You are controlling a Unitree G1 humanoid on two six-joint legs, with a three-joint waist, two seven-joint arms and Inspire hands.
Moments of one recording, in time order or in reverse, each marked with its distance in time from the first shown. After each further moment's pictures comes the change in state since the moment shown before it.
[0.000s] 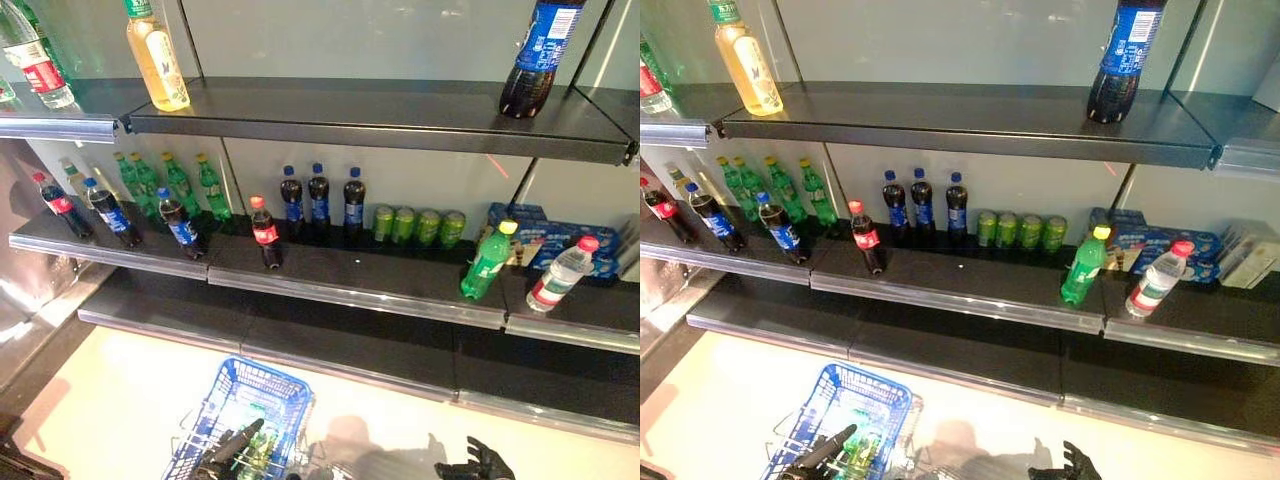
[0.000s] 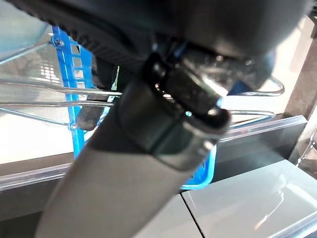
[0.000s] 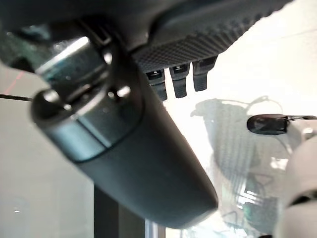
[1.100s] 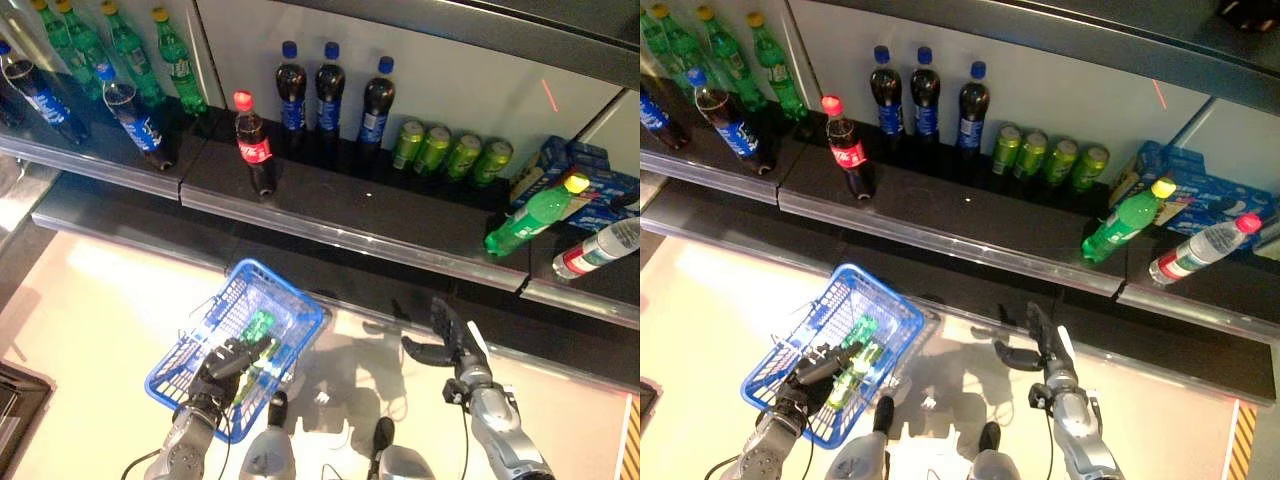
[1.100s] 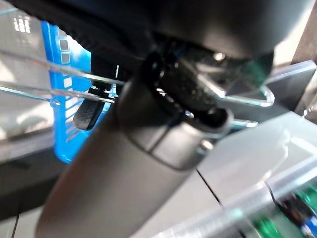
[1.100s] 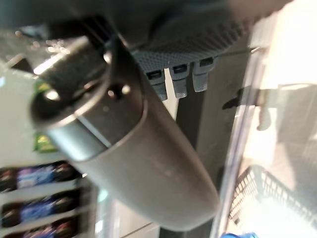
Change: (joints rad) left arm 0.013 0.051 -0.062 -0.551 0.005 0.018 0.144; right arm -0.026 -0.014 0.016 -0.701 0.012 0.051 -0.085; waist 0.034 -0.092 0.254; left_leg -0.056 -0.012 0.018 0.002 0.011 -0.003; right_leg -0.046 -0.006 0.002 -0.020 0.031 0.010
